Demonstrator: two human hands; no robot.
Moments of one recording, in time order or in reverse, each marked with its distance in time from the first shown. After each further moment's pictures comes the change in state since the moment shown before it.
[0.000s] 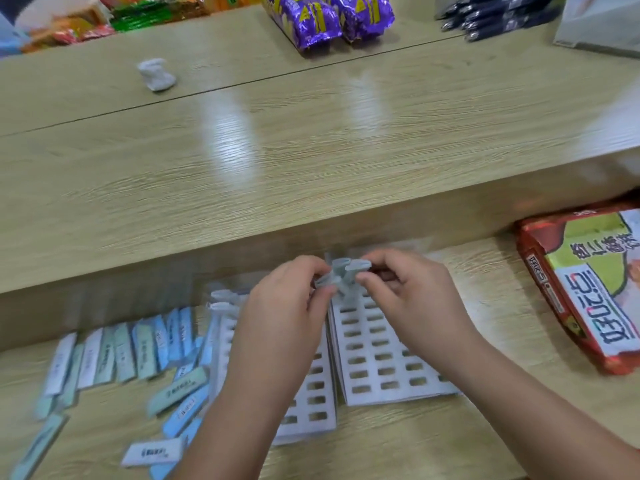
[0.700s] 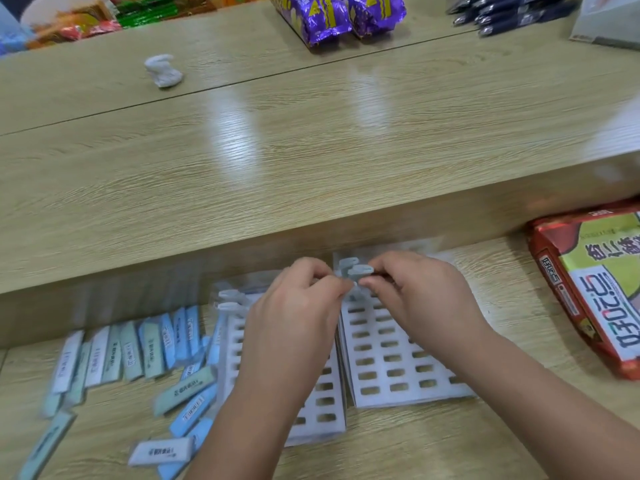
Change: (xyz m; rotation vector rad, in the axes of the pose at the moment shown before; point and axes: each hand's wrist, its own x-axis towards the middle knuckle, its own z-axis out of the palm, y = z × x) left_hand -0.003 -0.008 0.006 0.136 0.012 0.175; right_hand 0.009 -0.003 -0.002 -0.378 -0.098 -0.151
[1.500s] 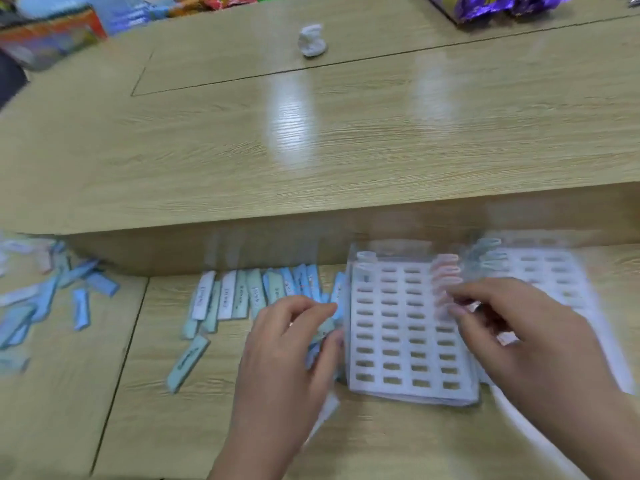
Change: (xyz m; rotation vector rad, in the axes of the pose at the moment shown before) left_hand -0.121 -0.096 -0.071 -0.074 0.066 -0.267; right_hand -0.050 -0.099 0.008 0.094 0.098 0.005
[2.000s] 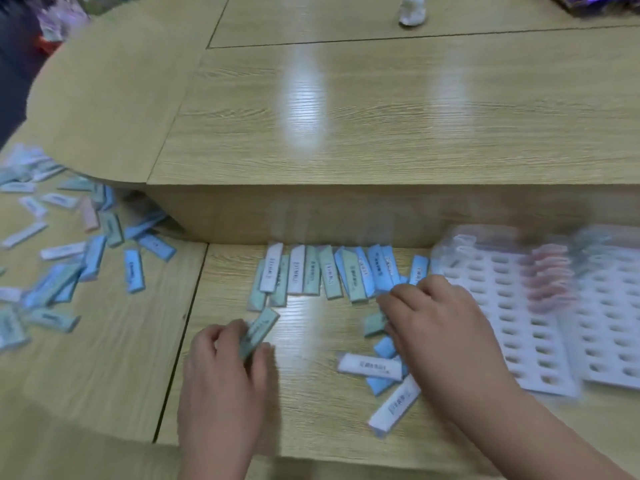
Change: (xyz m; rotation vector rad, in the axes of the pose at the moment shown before) left_hand -0.067 -0.139 -0.043 0.226 0.064 -0.558; right_hand 0.008 -0.103 0.125 -0.559 -0.344 -0.280
